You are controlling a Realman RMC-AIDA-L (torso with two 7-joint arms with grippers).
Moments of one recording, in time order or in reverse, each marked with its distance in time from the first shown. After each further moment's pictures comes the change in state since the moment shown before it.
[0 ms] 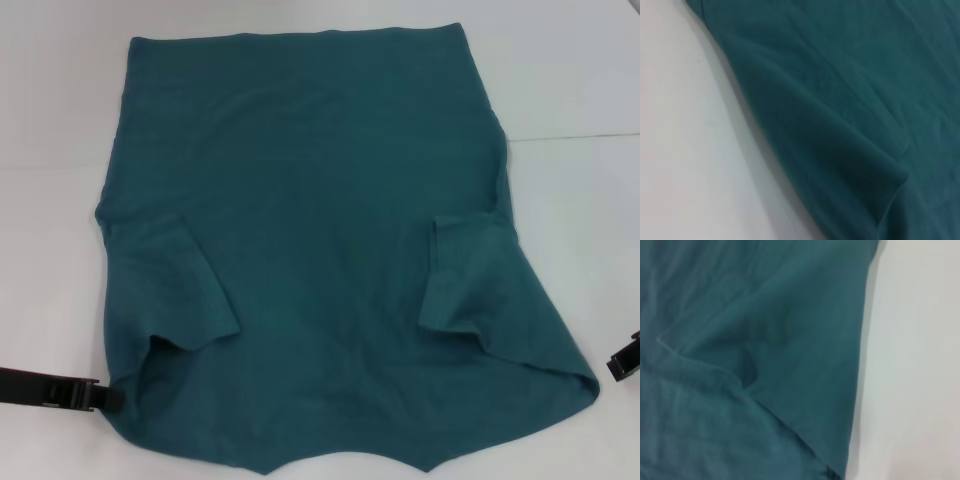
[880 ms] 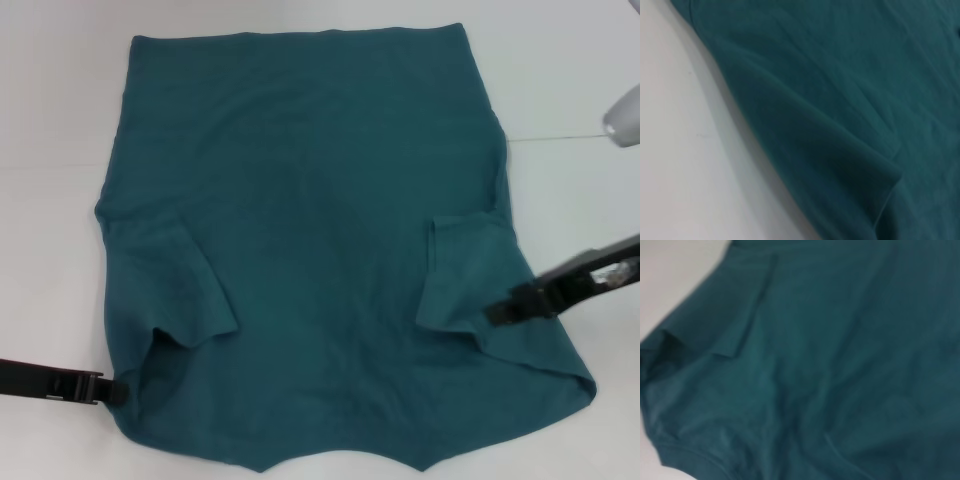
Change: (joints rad) left arm -0.014 0.000 0.001 0.005 -0.001 0.007 -0.001; right arm 0.017 -0.014 0.006 0.081 0.413 0.097 -0.266
